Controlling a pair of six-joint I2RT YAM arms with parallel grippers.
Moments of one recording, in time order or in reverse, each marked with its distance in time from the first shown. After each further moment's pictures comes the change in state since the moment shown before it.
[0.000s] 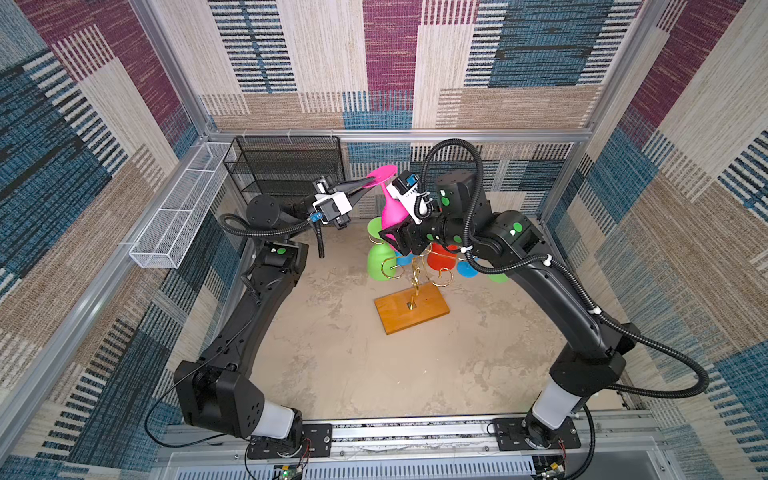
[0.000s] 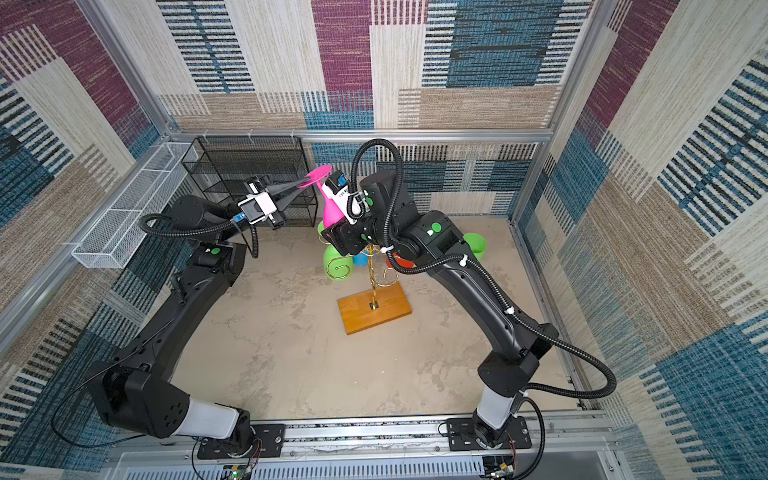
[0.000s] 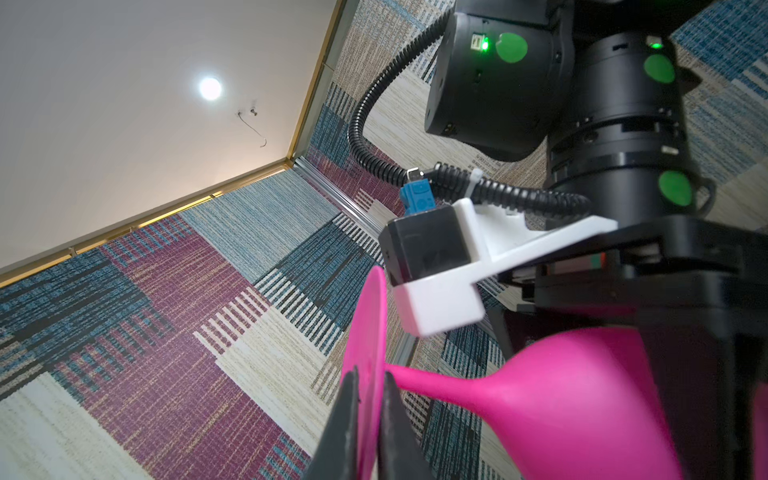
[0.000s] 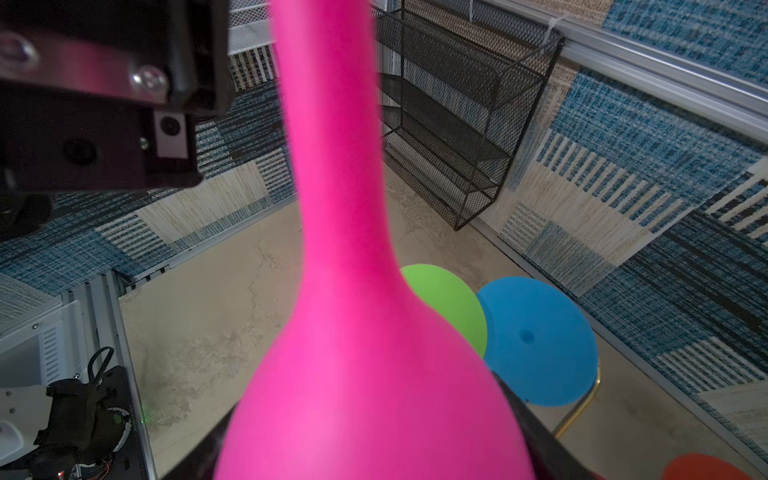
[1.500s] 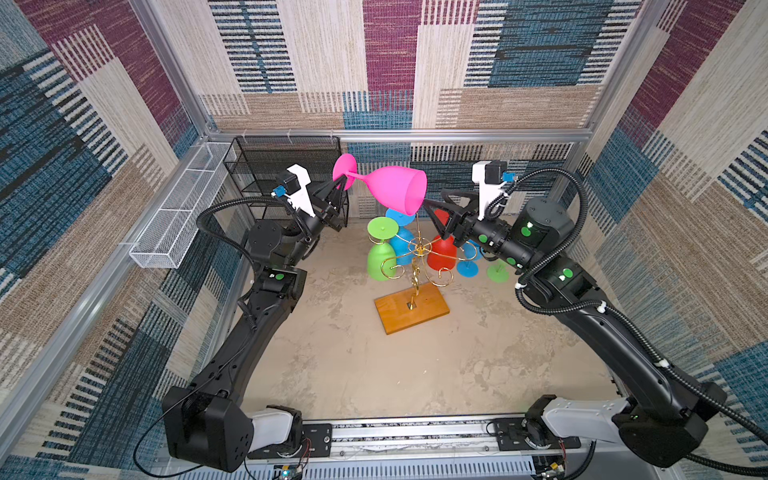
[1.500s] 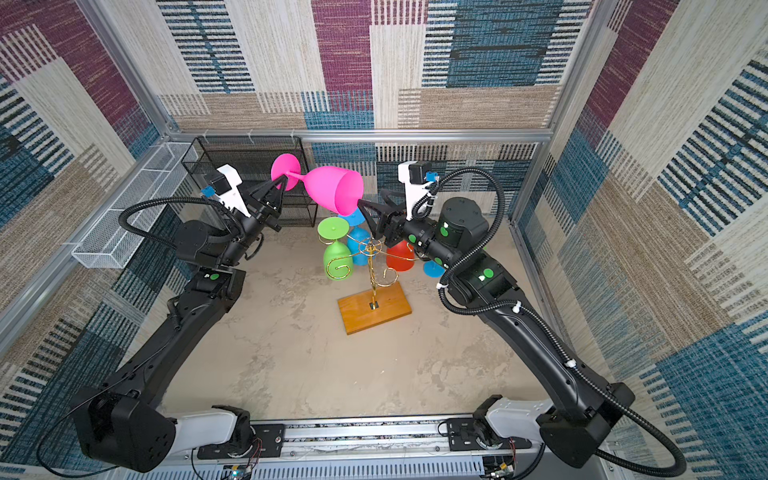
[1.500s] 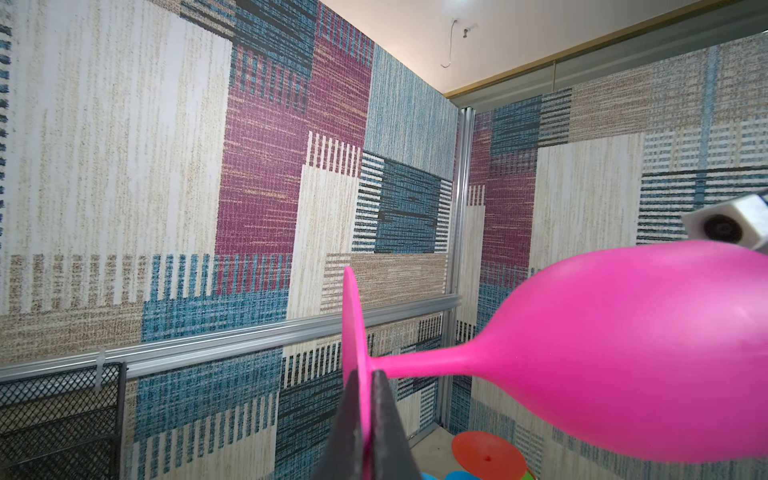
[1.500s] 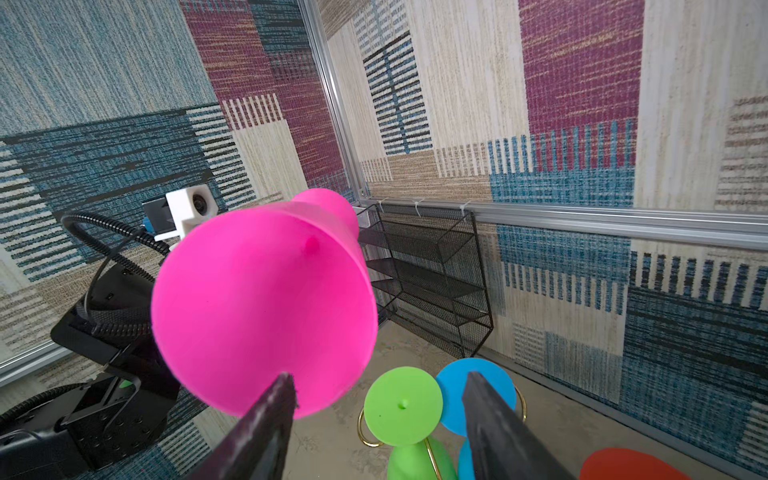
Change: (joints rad) left arm -0.003 -0.155 -0.267 -0.022 -0.543 -0.761; right arm -0.156 -0.440 -0.674 0.807 -0.087 0.352
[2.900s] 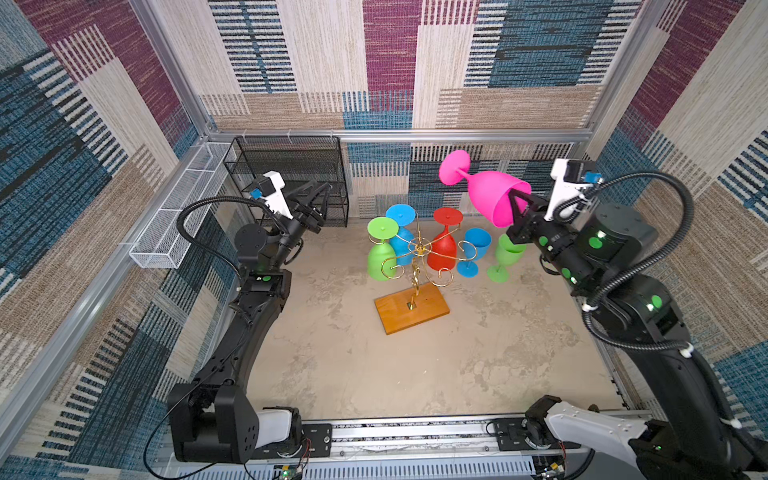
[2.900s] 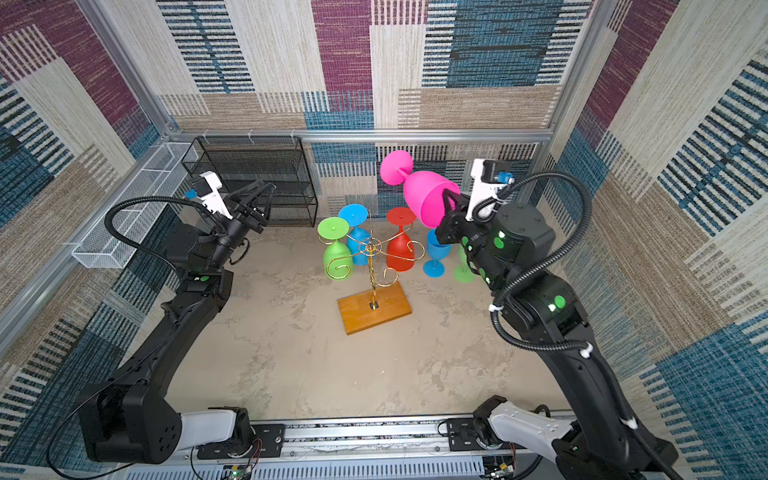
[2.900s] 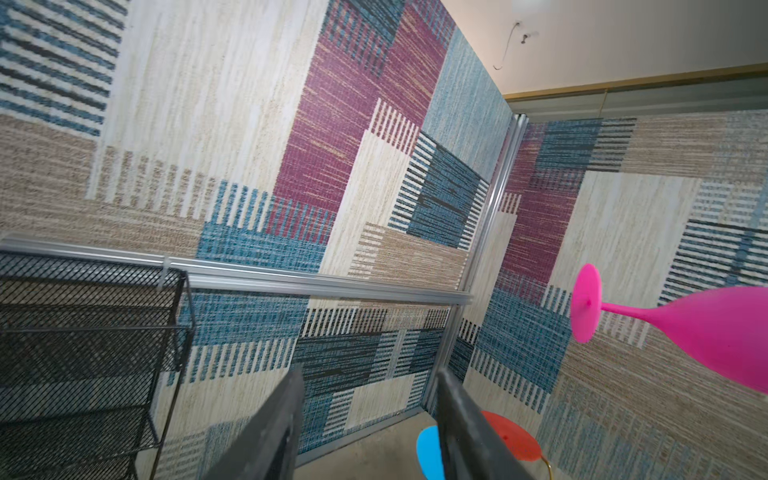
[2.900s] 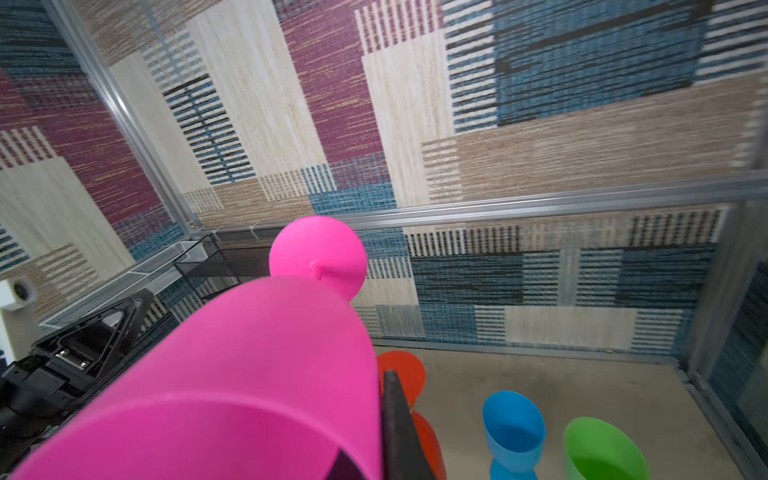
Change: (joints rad) left arm 0.189 0.022 -0.093 0.058 0.075 -0.270; right arm -0.069 -0.233 0.117 -0.474 0.522 -0.020
